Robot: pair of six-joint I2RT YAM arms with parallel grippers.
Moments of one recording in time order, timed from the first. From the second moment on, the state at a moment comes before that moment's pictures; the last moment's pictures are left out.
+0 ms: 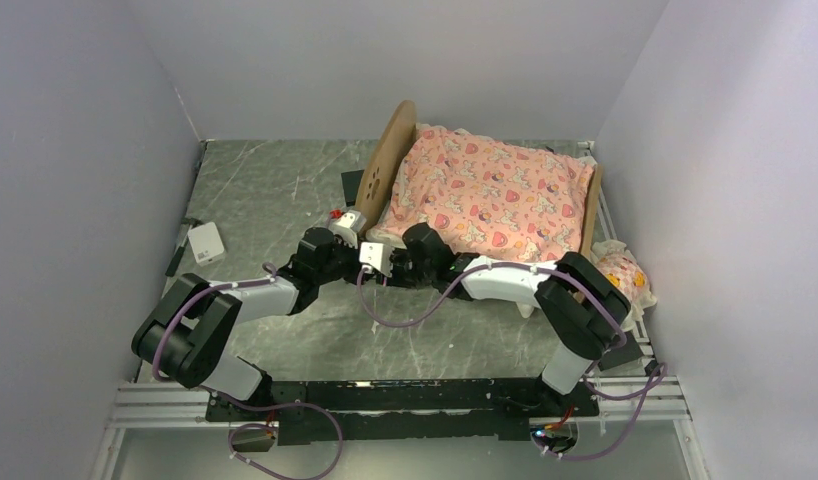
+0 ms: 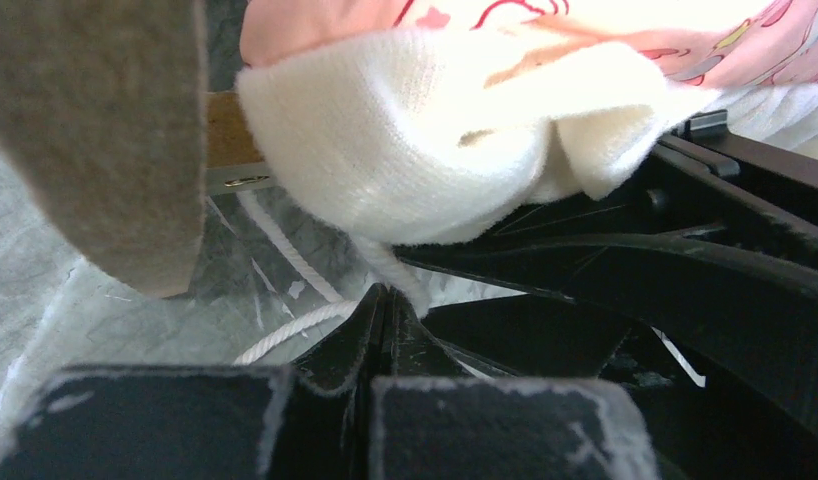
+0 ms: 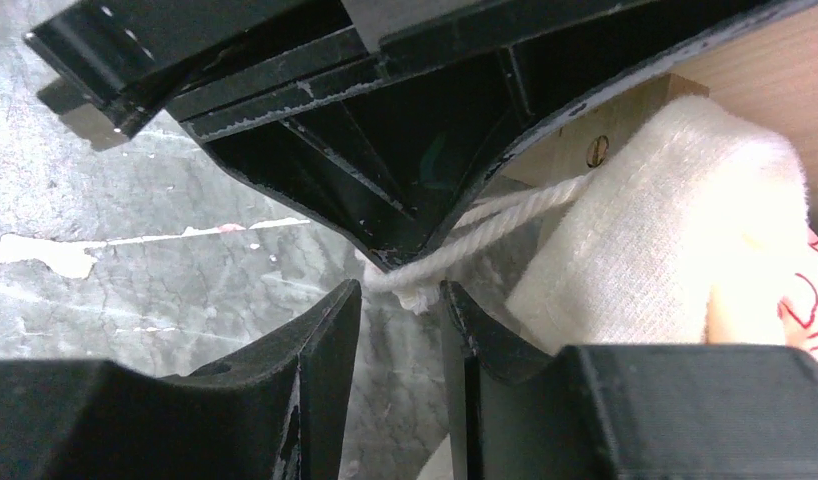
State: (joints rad) left arm -0.52 1.47 0.52 0.51 0.36 -0.38; right arm 0.85 1.68 0.89 0.16 -0.23 -0.66
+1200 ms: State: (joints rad) left arm -0.52 1.46 0.52 0.49 0.36 -0.36; right arm 0.83 1.73 1.02 -0.06 -0.29 -0.81
